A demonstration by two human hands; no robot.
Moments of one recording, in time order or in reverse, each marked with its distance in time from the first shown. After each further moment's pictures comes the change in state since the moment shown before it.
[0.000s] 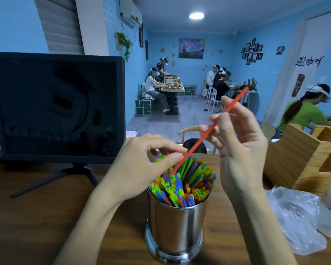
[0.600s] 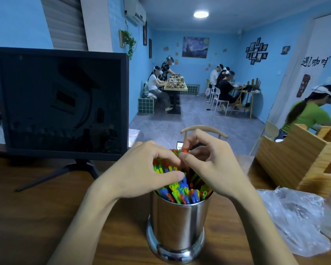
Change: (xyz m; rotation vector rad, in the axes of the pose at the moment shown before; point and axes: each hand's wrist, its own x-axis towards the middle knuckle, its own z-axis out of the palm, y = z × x) left_hand -0.003 -0.006 -0.008 0.244 -0.252 -0.093; right_hand -0.004 0.022 -0.011 -0.673 -0.527 0.129
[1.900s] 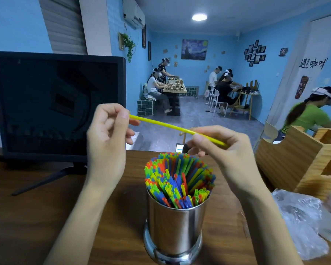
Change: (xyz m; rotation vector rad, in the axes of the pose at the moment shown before) left_hand 0.011 -0.006 -0.007 -0.547 0.839 0.112; right_hand 0.001 -0.010 -0.022 0.477 0.147 0.010
